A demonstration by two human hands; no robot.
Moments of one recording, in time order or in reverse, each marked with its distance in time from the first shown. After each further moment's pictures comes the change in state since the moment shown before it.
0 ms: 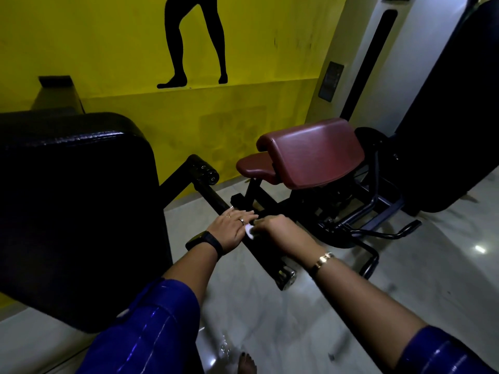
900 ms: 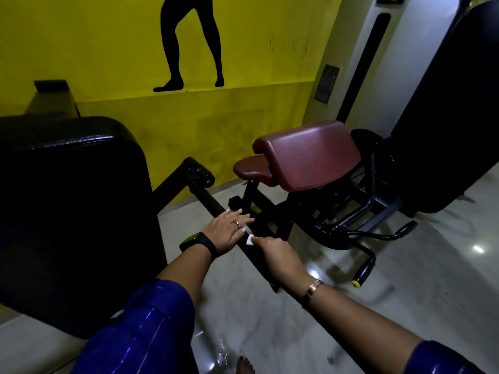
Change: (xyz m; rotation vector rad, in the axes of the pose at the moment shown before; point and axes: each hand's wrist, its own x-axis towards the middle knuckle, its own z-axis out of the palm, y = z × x) left_hand -0.001 0.003 -0.006 0.021 -0.048 0.023; right_hand -0.030 -0.013 0.040 0.038 0.150 0.202
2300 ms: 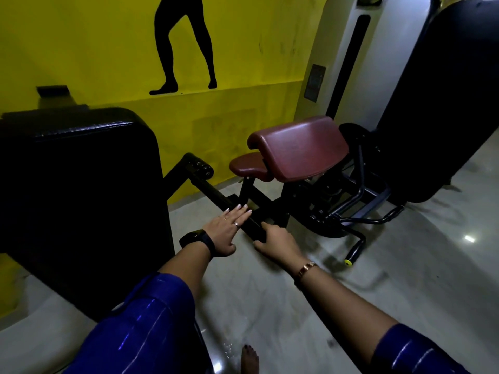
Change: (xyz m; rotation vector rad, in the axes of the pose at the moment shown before) left_hand -0.046 0.032 -0.003 0.294 -0.143 0.021; right_hand -0.030 -0.011 0.003 0.112 -0.077 0.273
